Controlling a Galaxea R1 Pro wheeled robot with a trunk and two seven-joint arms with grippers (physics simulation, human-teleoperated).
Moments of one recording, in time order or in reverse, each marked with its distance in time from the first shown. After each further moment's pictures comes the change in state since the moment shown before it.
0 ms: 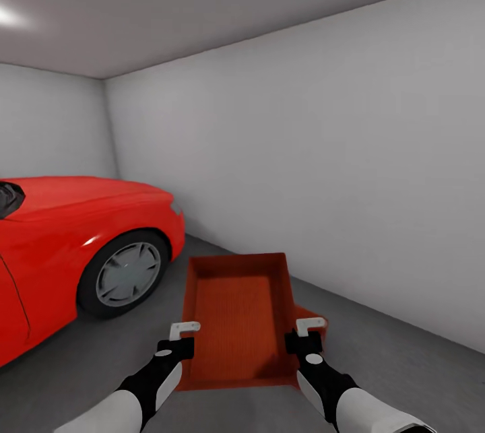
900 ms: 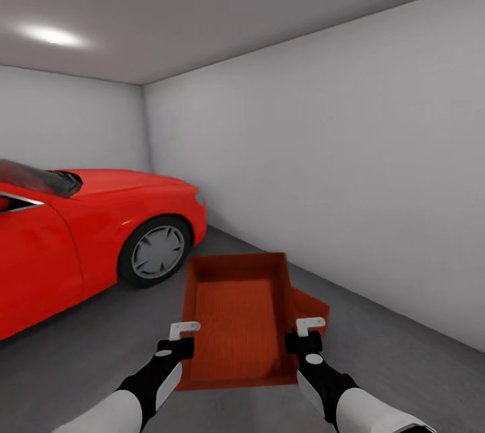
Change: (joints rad) left arm 0.000 0.000 0.000 0.001 0.000 -0.001 -0.001; right arm 0.000 0.000 0.000 0.000 0.001 -0.001 -0.001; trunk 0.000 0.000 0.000
